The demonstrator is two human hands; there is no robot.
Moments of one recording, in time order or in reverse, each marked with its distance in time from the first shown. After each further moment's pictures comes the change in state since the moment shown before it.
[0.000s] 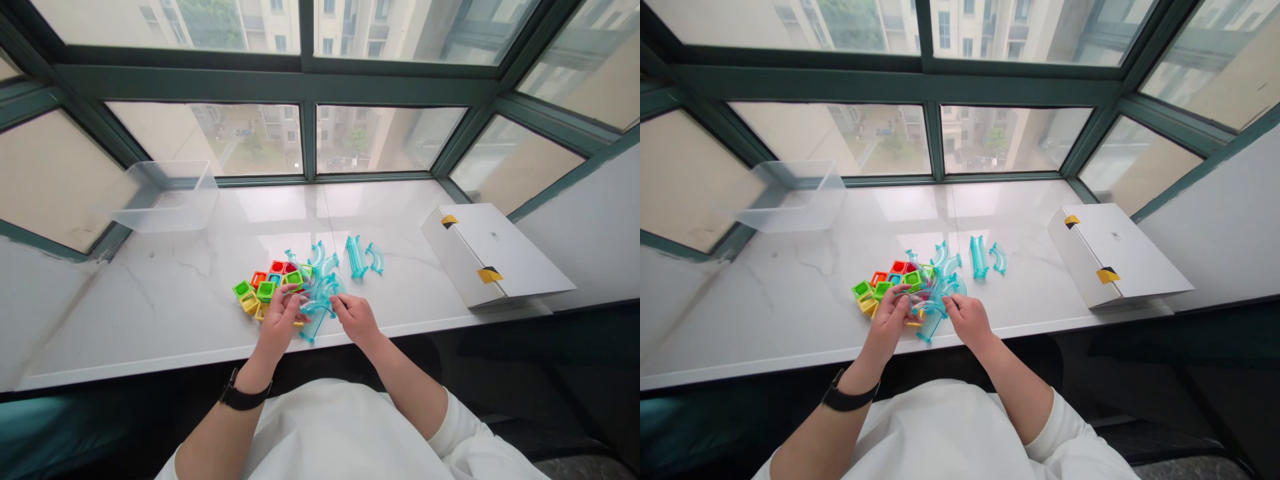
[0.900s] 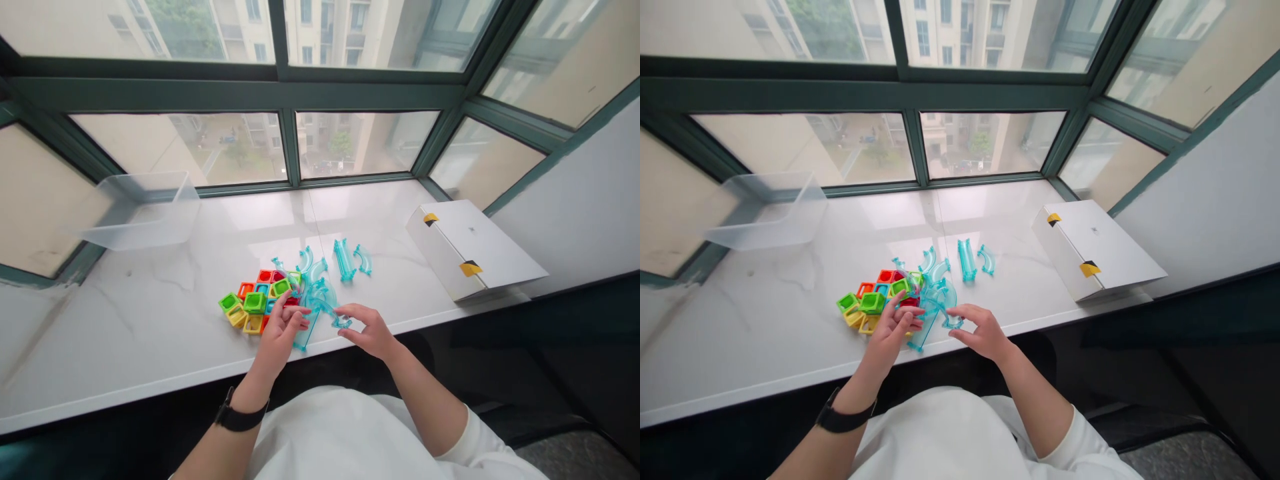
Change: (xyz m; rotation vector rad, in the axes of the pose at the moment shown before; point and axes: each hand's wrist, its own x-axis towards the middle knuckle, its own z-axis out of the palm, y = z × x) left_hand -0.003 -0.014 0.011 -0.017 -0.109 -0.021; right_hand -0.029 0.045 -0.041 0.211 -0.060 -0.288
